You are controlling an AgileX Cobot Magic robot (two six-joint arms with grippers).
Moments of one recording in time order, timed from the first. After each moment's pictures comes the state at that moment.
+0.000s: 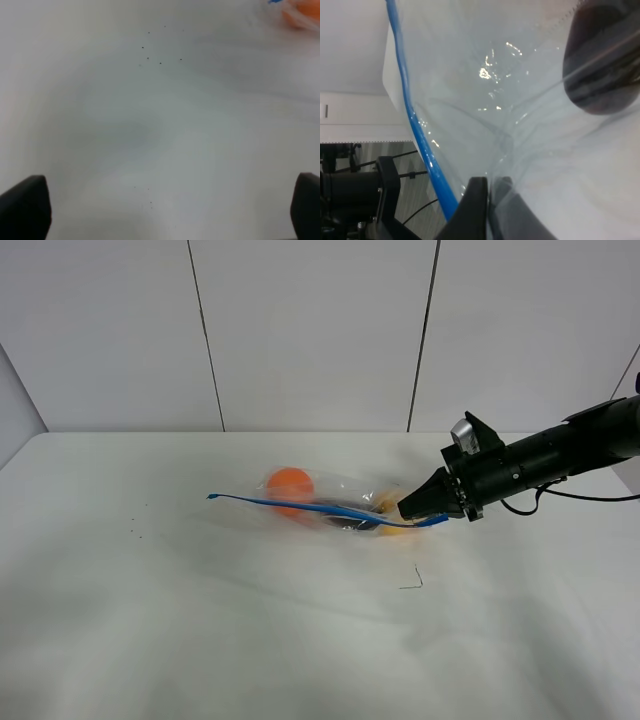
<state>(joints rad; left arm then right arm) 0.07 -0.01 -0.49 -0.02 1.07 0.12 -0.04 2.04 -1.16 1.18 1.20 -0.97</state>
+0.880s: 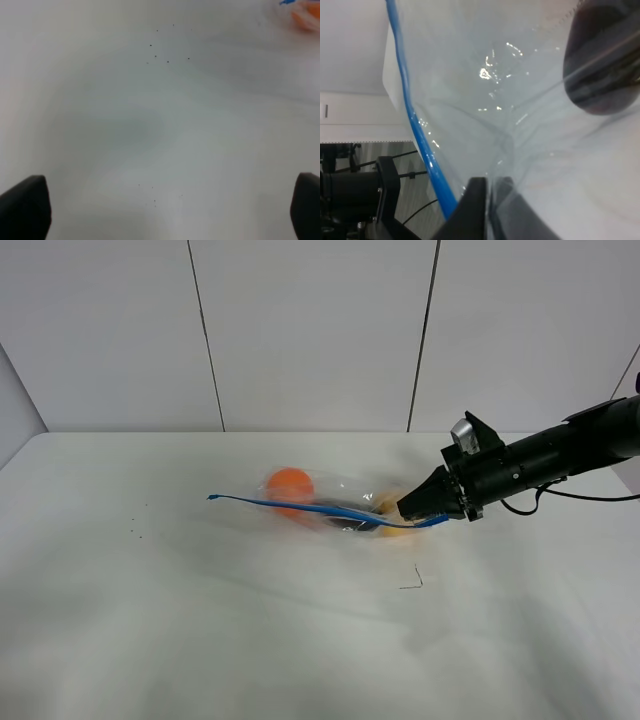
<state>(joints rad) 0.07 -0.01 -0.49 0.00 1.07 0.10 -0.04 2.04 -1.16 1.18 1.20 -0.97</state>
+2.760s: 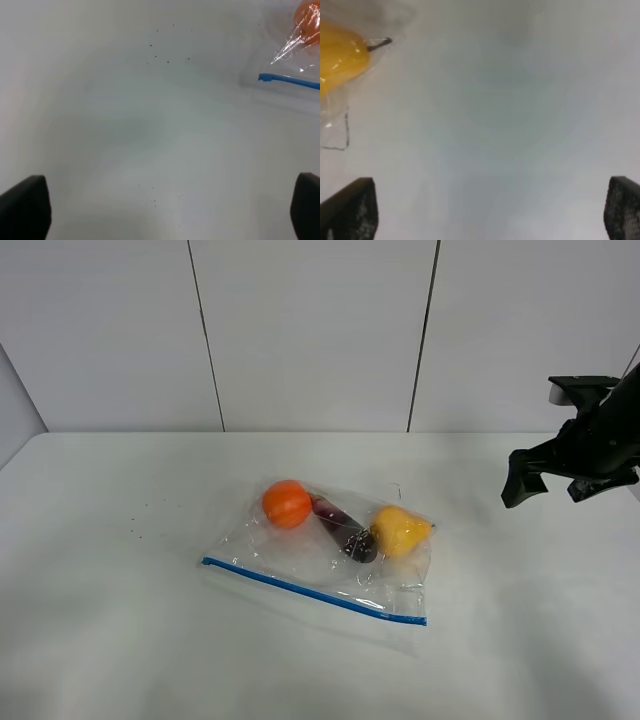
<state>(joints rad) 0.07 -0.01 -0.49 0.00 1.07 0.10 -0.04 1.66 -1.16 0.16 0.86 -0.23</state>
